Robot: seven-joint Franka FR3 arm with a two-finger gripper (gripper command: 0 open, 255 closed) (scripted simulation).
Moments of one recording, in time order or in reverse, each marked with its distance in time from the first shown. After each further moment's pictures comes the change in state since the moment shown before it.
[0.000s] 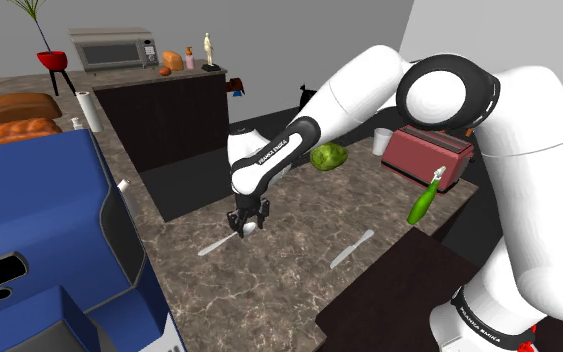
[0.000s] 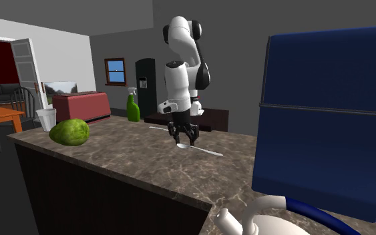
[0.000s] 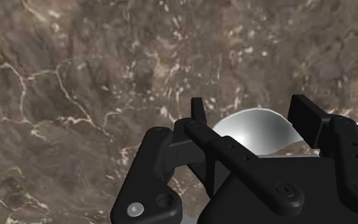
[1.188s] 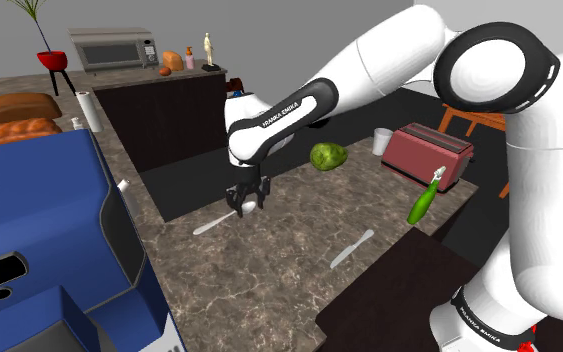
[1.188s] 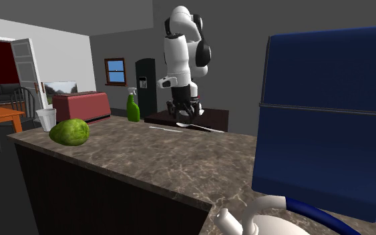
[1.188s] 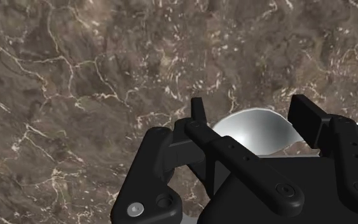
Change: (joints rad) arm -0.018 -0.171 0.022 -0.003 0.028 -0.167 -0.004
